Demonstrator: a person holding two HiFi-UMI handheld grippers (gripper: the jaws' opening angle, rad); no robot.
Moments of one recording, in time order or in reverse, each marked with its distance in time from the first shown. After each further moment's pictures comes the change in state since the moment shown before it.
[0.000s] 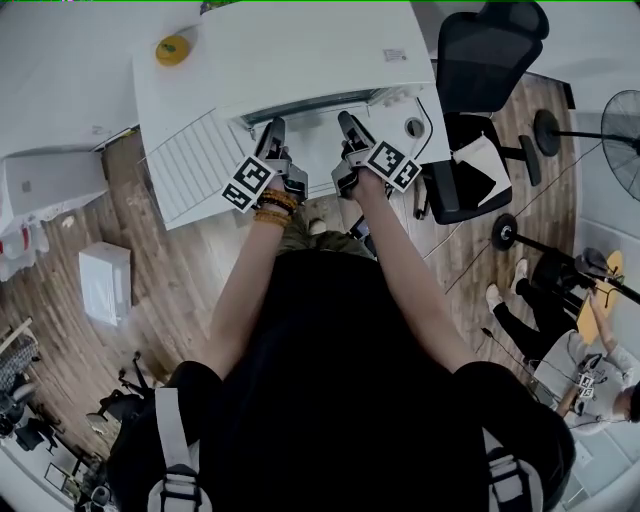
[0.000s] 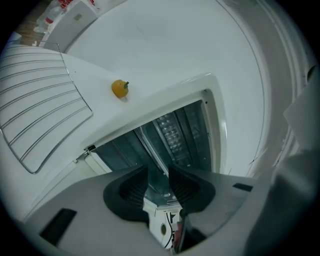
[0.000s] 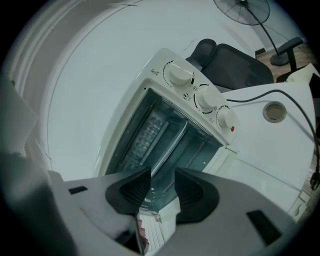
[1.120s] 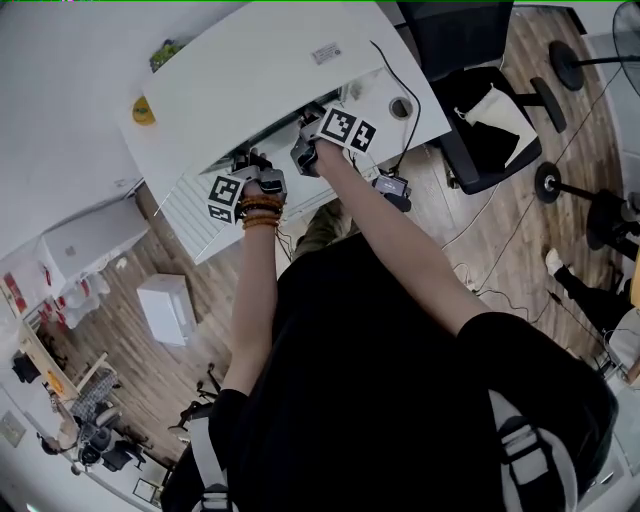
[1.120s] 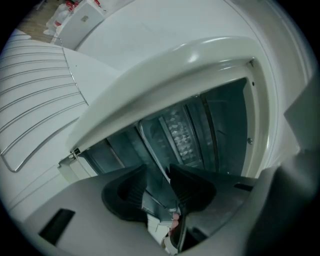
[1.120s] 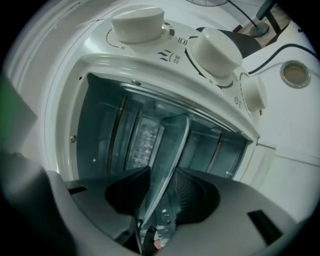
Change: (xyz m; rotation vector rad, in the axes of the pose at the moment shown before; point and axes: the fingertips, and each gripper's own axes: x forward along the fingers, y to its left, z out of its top) left arm 0.052 0.011 0.015 -0.060 -0.044 0.099; right arm 0.077 -0.009 0.042 0.245 -0.051 0.089
